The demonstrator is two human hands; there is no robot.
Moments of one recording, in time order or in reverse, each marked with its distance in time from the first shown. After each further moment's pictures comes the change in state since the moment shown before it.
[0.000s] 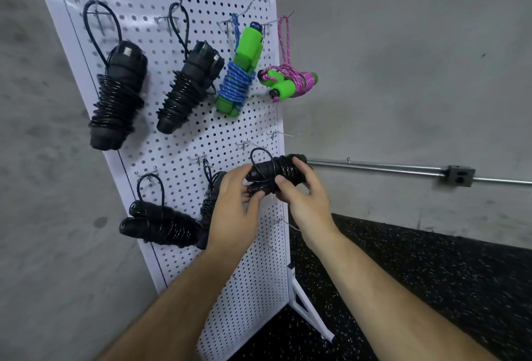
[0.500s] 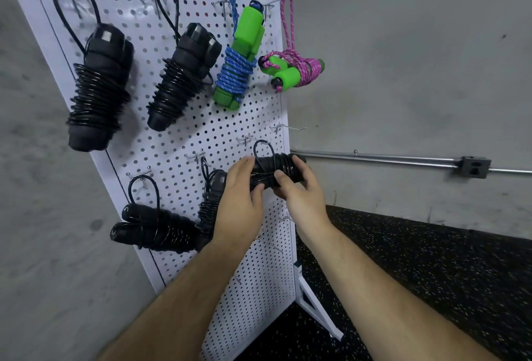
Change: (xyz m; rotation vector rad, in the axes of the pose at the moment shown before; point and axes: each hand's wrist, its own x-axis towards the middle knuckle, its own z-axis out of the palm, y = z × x) left_hand 0.034 -0.032 0.017 0.217 -0.029 0.027; right_hand 0.033 0.031 0.019 0.062 0.008 0.063
